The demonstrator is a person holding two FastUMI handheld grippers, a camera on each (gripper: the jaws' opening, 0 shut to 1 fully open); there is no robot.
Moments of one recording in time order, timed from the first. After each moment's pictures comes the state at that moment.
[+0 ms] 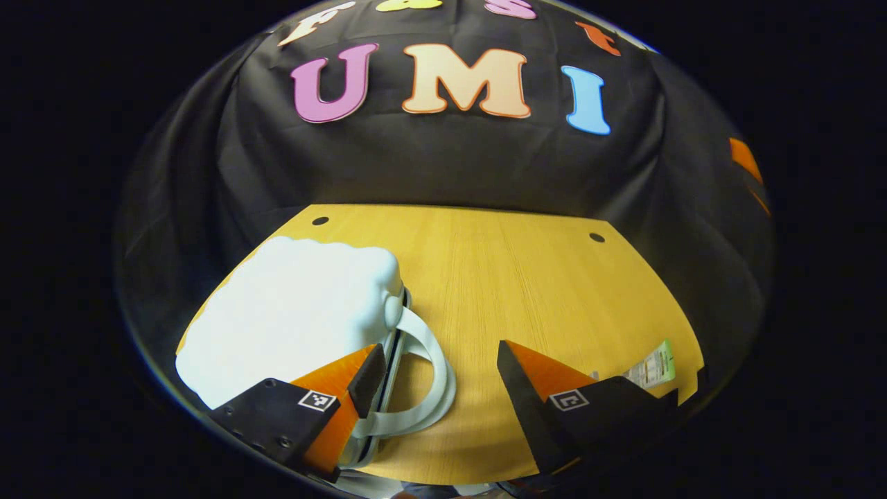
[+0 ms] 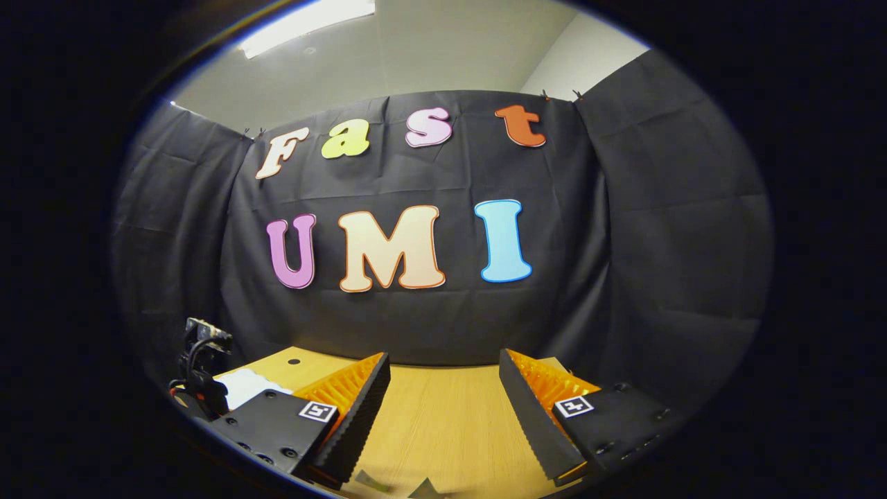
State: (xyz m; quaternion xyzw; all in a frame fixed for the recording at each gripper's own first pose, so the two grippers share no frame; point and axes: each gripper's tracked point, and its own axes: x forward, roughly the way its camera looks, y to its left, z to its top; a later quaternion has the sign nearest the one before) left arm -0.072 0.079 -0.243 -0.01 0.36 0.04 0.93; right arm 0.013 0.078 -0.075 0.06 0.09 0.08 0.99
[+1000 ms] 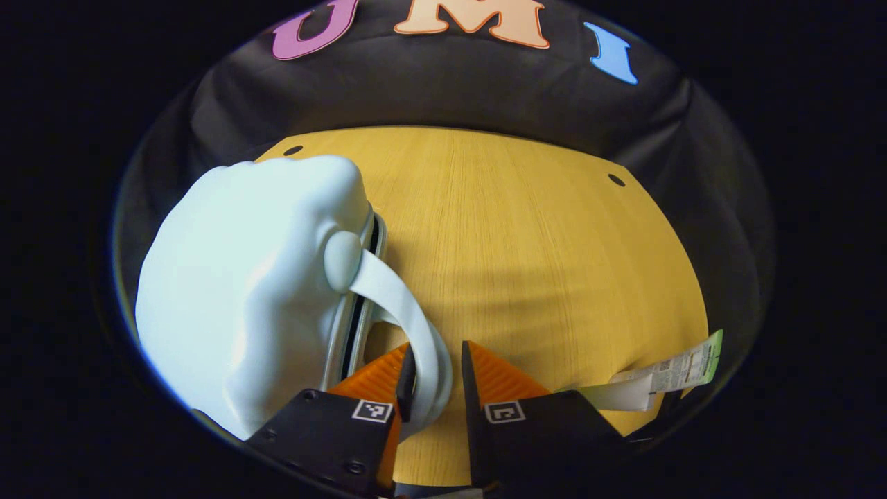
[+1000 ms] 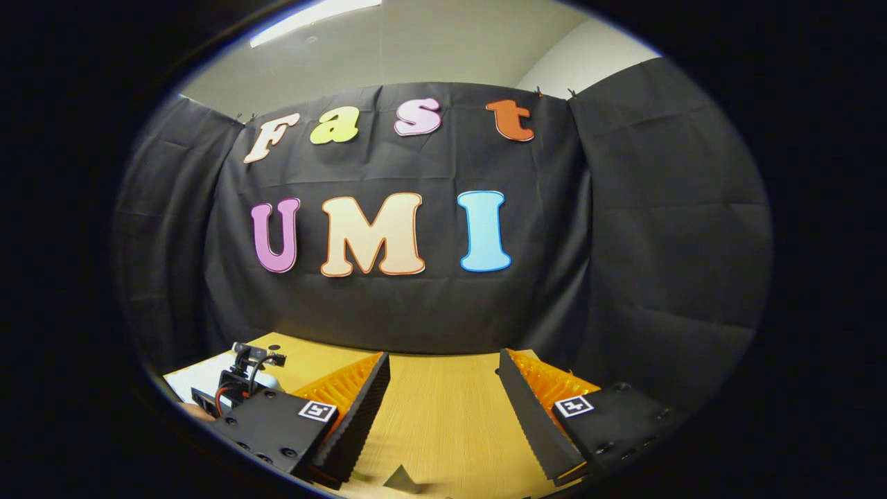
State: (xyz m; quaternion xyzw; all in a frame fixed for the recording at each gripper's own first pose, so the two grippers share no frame) left arm -0.069 0.082 -0.331 -0.04 0.50 0.04 0.86; right arm 0.005 0.051 -0.089 0.04 0.12 0.05 0.99
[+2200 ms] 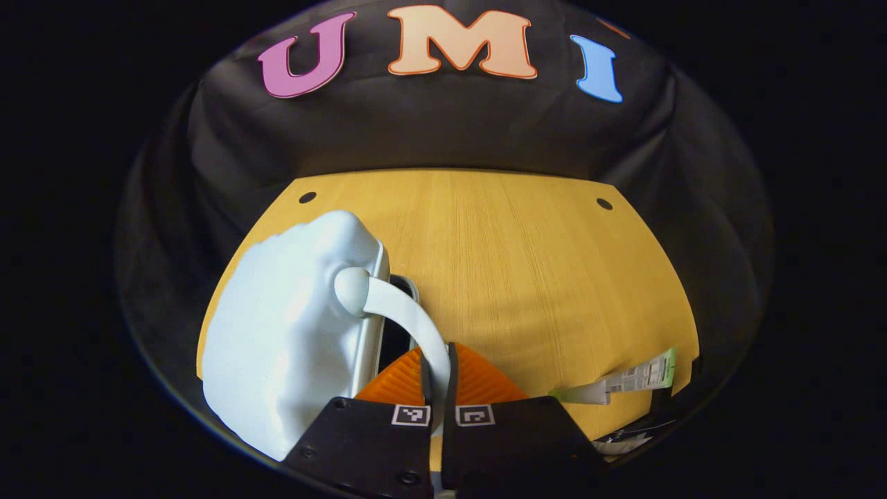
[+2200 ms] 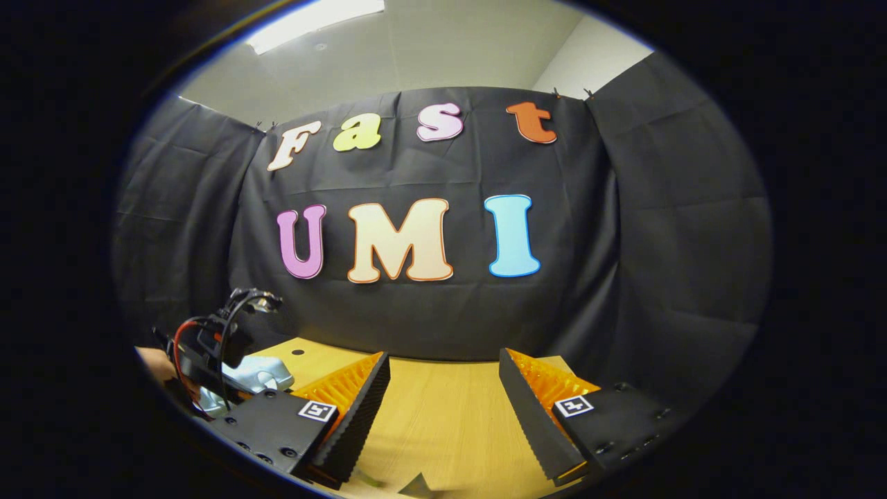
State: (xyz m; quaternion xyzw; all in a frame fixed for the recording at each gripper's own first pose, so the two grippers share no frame) left arm -0.046 0.107 -0.227 -0.02 0.45 0.03 0.89; right arm 0.010 0.087 -0.093 0.05 0.10 0.11 0.99
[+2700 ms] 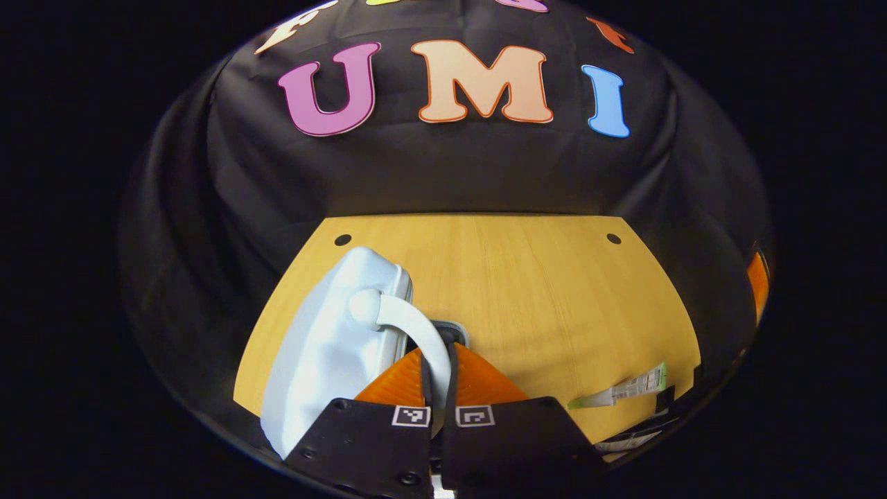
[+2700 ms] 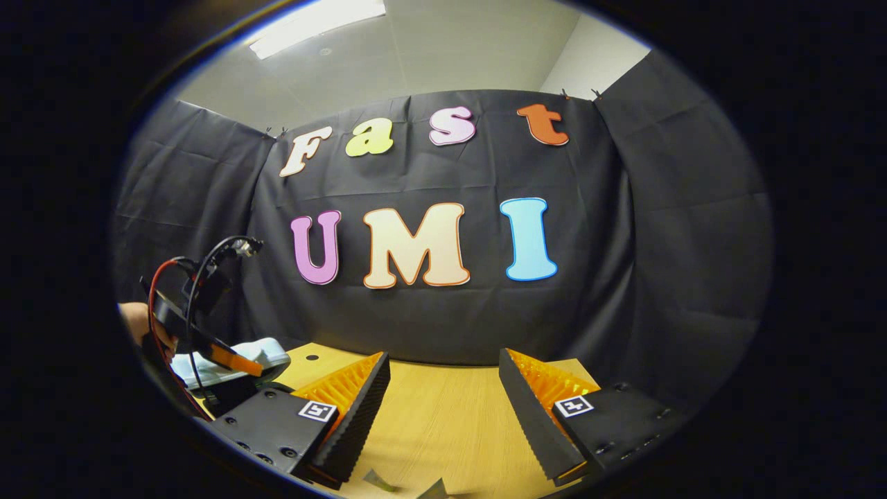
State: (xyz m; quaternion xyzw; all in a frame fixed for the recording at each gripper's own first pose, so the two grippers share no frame) left arm -0.036 0.176 -0.142 0.01 0.39 0.06 0.92; right arm 0.009 0.109 -0.089 0.06 0.09 0.14 0.98
